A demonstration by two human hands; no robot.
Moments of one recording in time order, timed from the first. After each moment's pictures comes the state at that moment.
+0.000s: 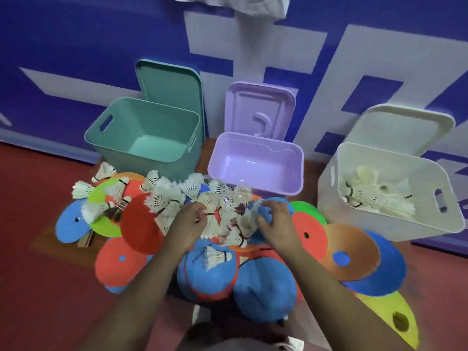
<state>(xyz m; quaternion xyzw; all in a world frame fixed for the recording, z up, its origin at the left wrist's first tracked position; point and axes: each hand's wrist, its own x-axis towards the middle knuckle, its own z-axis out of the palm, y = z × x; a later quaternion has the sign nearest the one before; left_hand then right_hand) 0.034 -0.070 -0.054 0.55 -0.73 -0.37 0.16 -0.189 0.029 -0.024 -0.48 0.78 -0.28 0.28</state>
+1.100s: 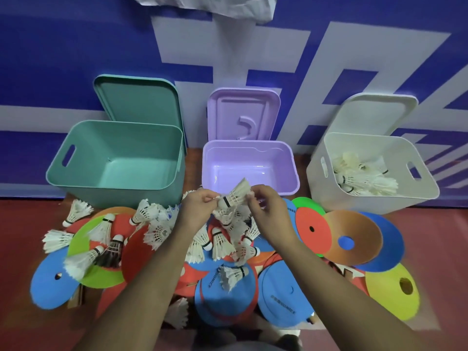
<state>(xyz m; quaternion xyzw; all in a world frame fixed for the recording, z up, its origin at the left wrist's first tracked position) 0.002 -0.163 -0.018 0.51 -0.67 -0.51 0.17 -0.132 -0.035 0.019 -0.42 0.77 -0.43 0.21</state>
